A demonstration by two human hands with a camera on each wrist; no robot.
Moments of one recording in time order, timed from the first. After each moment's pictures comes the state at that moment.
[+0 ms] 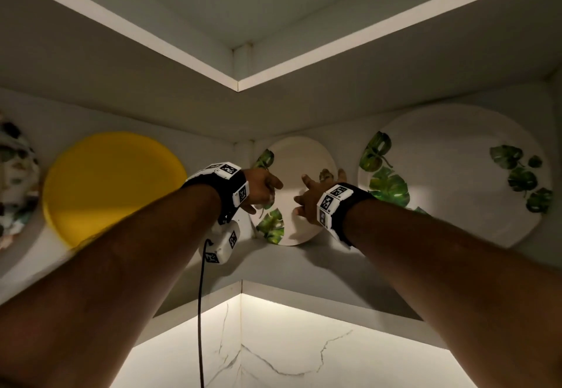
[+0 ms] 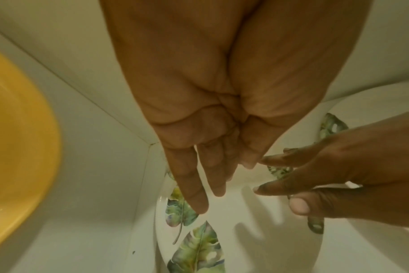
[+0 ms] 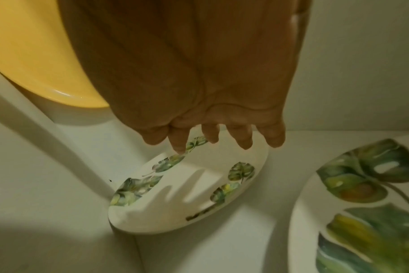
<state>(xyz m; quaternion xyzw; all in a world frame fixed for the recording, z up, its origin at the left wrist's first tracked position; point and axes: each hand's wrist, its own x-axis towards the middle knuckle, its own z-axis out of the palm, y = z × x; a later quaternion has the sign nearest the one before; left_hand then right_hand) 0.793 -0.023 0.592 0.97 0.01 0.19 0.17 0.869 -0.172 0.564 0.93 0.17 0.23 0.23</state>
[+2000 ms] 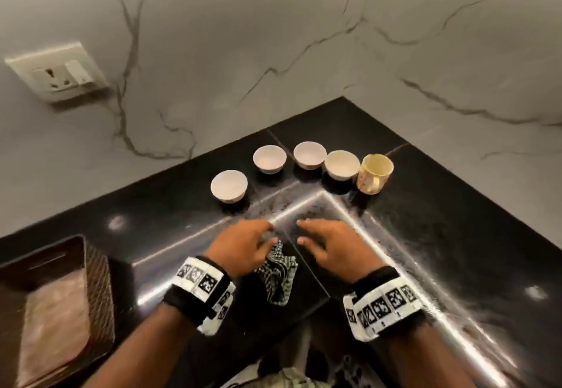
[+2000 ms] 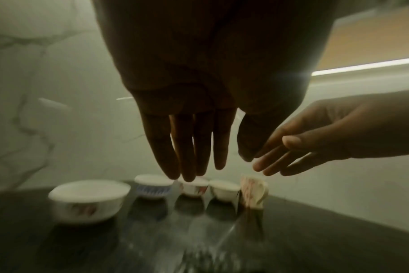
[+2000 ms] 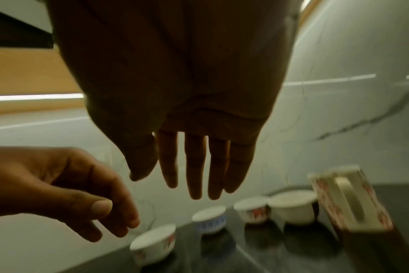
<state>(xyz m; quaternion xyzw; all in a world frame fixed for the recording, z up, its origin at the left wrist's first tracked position) 0.320 -0.068 0.017 0.95 0.18 -0.02 0.25 0.470 -0.252 0.024 0.81 0.49 -0.18 -0.27</state>
